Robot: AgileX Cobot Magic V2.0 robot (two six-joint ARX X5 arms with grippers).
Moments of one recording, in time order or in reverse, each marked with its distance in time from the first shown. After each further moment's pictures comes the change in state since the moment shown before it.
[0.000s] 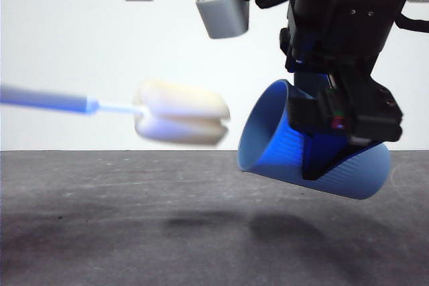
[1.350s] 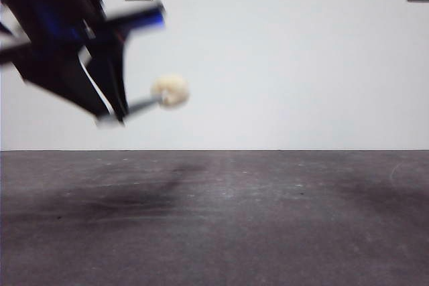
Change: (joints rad) left arm 0.207 0.570 0.001 0.873 -0.137 -0.548; right arm -0.064 -0.699 0.028 0.138 -0.019 0.672
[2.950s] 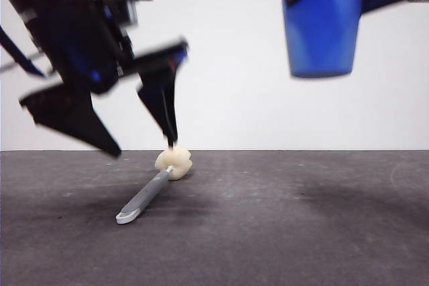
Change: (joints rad) left arm 0.020 0.059 0.005 0.047 0.188 0.125; right arm -0.160 0.230 -0.231 0.325 -0.121 0.046
